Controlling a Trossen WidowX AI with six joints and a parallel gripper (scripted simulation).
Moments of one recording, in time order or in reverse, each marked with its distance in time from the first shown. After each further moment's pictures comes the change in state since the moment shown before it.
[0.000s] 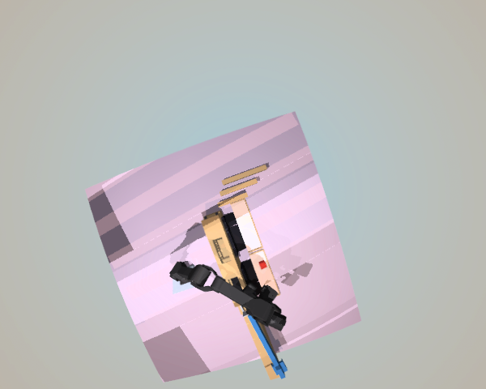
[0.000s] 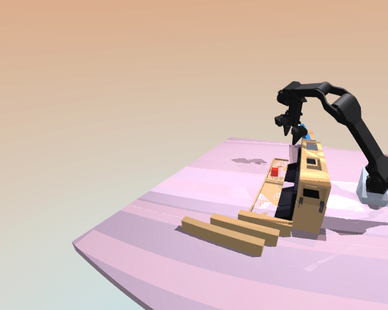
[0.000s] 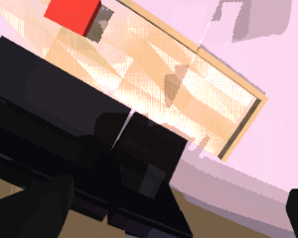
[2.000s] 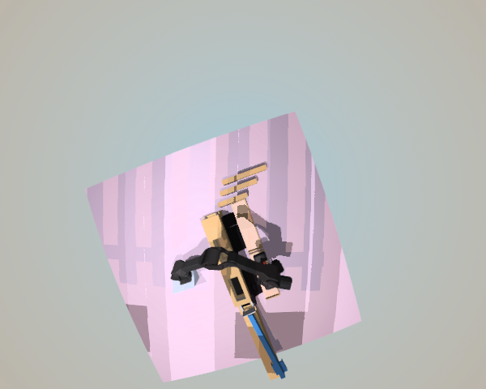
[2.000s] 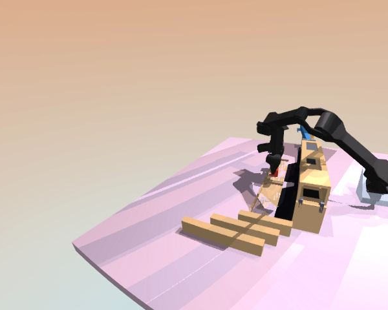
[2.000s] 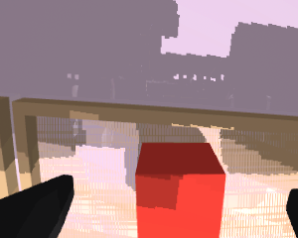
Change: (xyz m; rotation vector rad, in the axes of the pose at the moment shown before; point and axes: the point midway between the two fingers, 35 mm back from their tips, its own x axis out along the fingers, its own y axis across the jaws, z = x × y) arm 0.111 0.076 0.091 0.499 0.042 0.220
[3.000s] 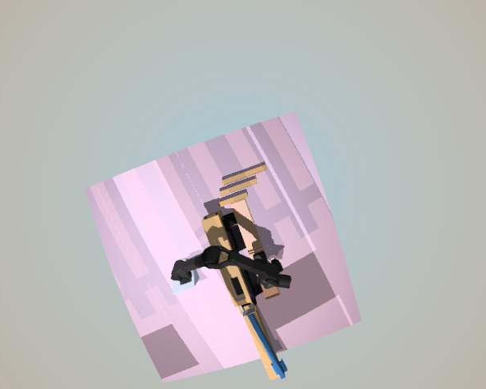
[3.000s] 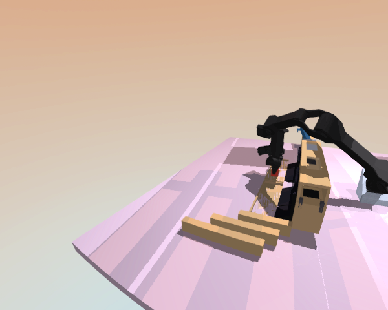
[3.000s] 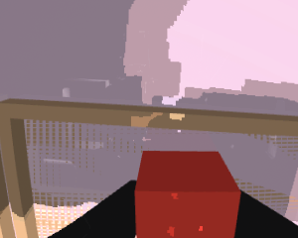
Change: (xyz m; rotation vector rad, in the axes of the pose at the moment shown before) arm 0.012 0.001 -0.002 0.006 0.004 0.004
